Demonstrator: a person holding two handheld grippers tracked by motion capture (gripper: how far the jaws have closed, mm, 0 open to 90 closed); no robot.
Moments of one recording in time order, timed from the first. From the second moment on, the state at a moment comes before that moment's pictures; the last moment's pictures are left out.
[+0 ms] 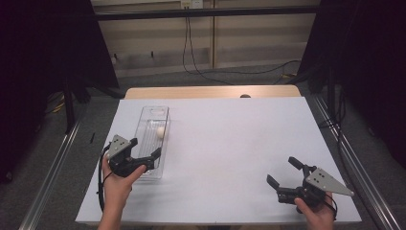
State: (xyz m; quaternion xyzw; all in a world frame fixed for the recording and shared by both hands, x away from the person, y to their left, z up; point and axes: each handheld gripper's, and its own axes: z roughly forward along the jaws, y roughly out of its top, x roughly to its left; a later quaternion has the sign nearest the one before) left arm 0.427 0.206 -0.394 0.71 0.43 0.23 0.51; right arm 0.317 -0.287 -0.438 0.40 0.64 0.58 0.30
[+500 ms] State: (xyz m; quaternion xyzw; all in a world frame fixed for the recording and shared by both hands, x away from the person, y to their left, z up) left arm 0.411 0.209 -0.400 0.70 0.41 0.24 0.54; right arm 0.317 -0.286 -0.438 0.40 0.65 0.58 0.30
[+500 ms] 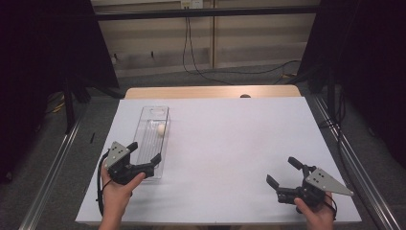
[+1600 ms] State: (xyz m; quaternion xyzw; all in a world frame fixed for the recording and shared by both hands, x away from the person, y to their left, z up) left arm 0.393 0.224 -0.409 0.69 0.40 0.25 0.56; right arm 0.317 -0.287 -0.439 0.40 0.65 0.58 0.30
